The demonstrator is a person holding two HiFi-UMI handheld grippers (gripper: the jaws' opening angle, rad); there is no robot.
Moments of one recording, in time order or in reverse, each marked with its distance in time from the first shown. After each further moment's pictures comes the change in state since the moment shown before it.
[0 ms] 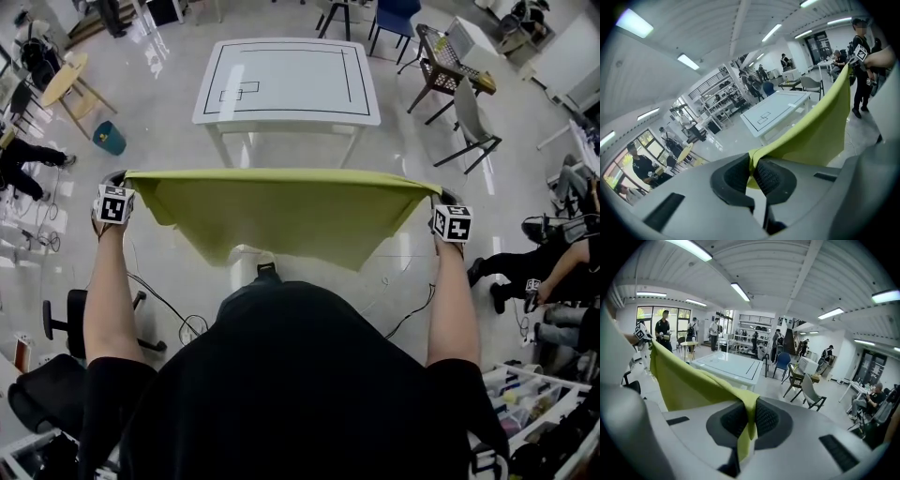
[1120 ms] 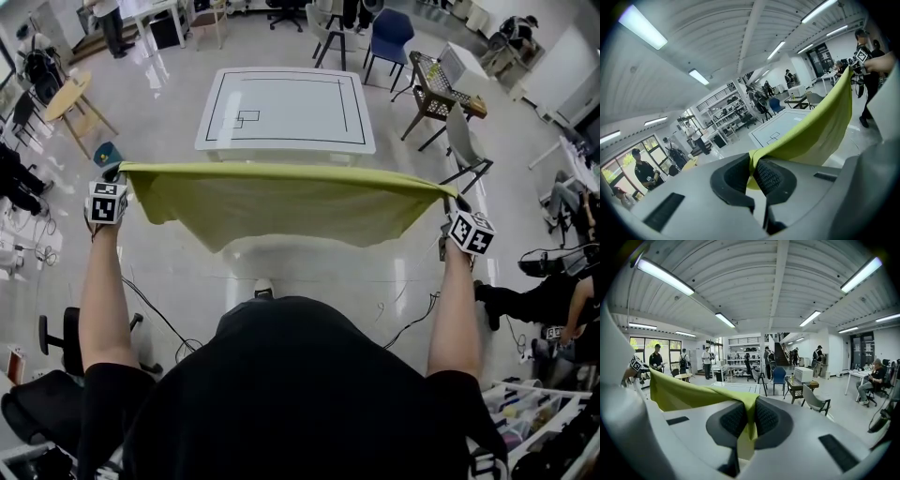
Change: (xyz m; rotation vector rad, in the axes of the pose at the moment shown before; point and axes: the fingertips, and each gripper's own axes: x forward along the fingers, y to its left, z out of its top) left arm -0.046 0.055 0.093 -0.048 -0.197 0.069; right arm -0.056 -0.033 0.105 0.244 -0.272 -0.002
